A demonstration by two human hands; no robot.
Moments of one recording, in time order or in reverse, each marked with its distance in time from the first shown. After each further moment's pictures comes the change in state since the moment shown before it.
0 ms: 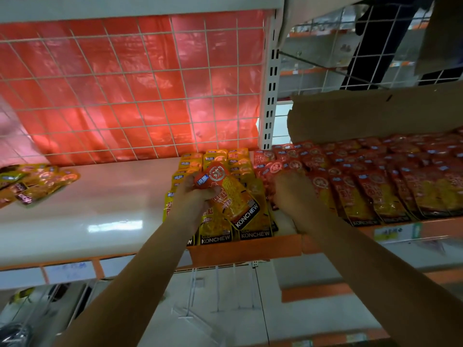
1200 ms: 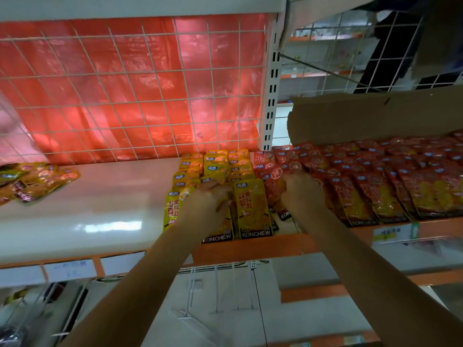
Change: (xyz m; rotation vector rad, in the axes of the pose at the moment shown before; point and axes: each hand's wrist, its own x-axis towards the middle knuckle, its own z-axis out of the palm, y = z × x) left_hand -0.001 -0.015 -0.010 1.356 -0.132 0.792; right_hand -0.033 -0.002 -0.031 0.168 0.044 0.132
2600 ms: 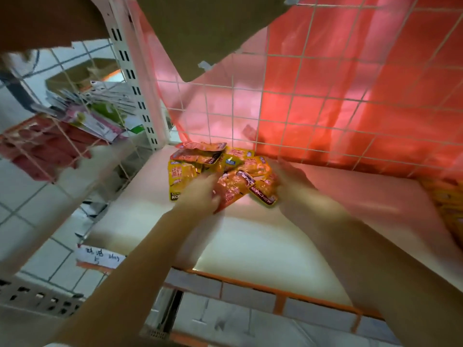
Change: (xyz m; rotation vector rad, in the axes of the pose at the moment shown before) left_hand -0.133 -0.454 -0.232 0.100 -0.171 -0.497; right_hand 0.045 -0.509 0.196 0.229 -0.294 -0.512
